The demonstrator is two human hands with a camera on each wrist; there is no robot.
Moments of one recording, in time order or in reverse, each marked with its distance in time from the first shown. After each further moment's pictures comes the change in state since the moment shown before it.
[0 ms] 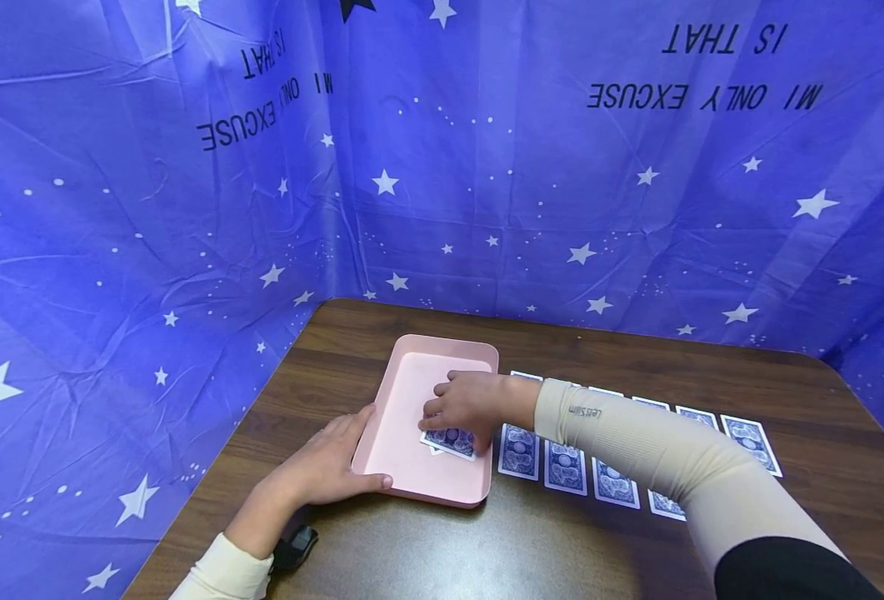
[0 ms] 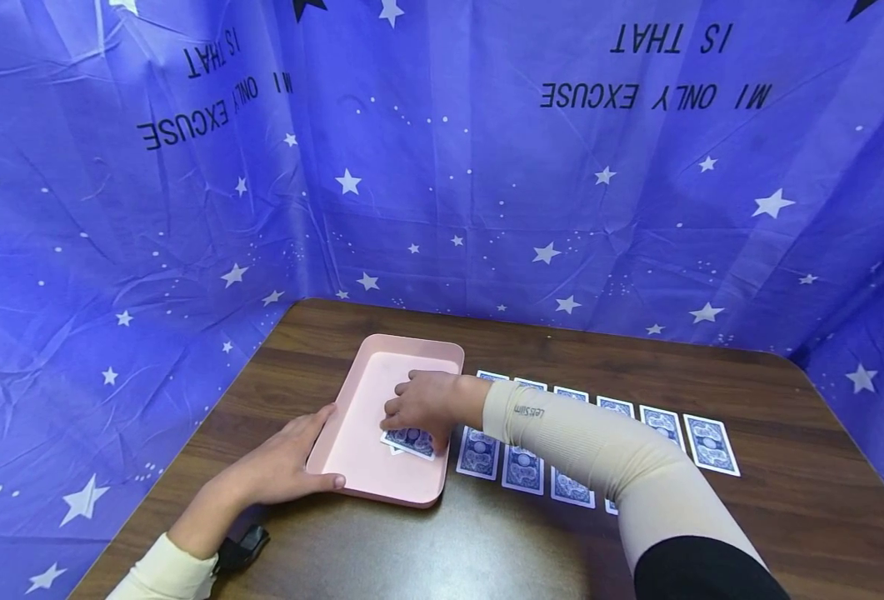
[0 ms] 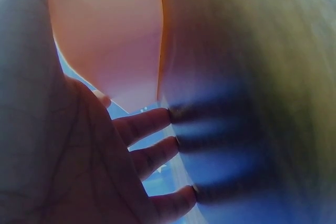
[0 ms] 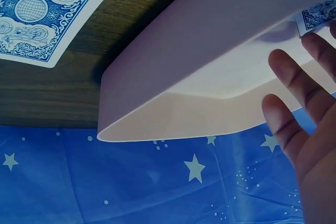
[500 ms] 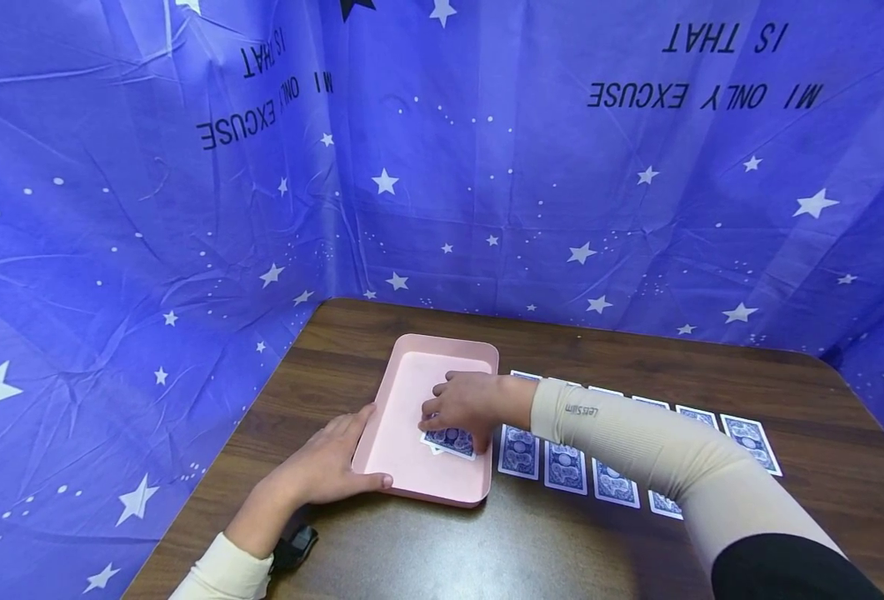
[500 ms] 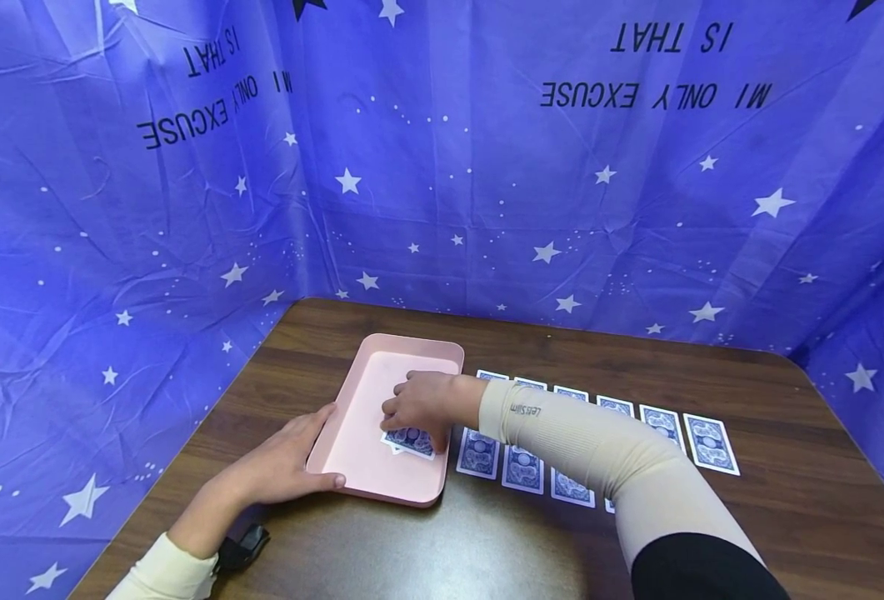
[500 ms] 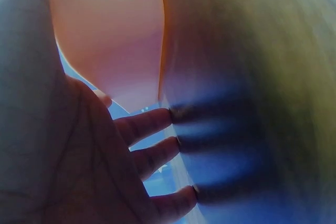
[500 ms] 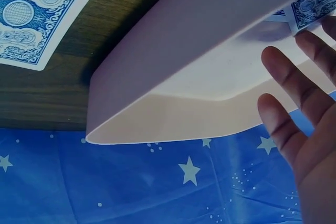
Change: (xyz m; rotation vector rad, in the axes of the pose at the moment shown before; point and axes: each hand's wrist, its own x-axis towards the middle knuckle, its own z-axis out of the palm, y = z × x) left_hand 0.000 0.000 0.000 0.001 -0.007 -0.011; right_hand 0.005 -0.002 -0.003 -0.006 -0.028 0.008
